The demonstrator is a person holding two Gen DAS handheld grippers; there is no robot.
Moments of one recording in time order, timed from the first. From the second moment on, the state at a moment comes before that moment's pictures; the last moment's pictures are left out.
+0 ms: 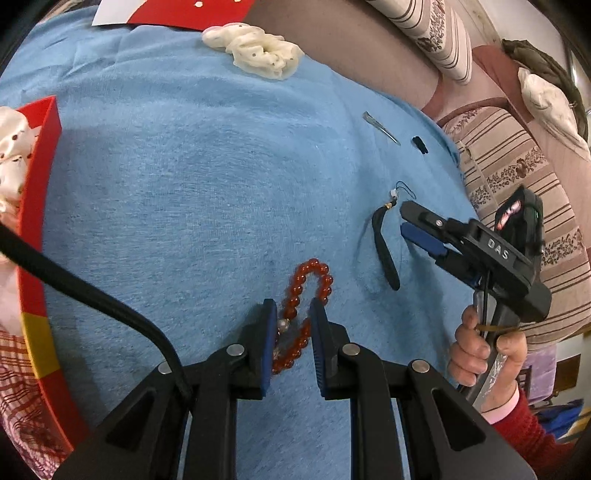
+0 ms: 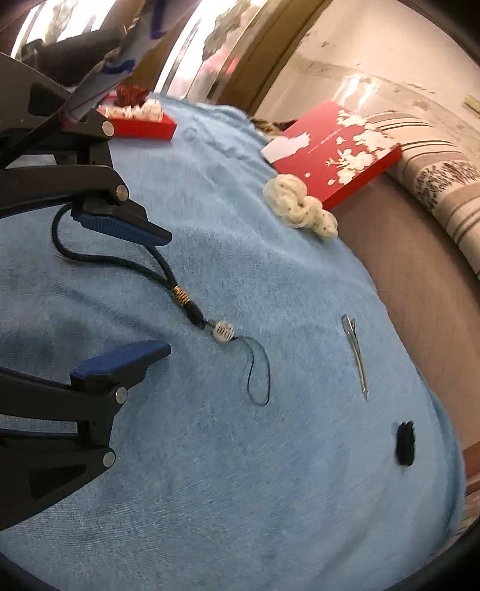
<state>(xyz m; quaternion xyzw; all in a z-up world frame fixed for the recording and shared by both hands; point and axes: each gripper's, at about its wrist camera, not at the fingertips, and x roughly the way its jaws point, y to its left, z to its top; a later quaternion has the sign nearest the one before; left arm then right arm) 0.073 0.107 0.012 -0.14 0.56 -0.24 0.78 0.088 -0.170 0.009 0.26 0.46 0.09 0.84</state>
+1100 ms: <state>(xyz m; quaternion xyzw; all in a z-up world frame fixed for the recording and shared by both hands) 0.064 0.056 0.027 -0.03 0.51 -0.21 0.83 0.103 -0.117 0.028 0.05 0.46 -0.01 0.88</state>
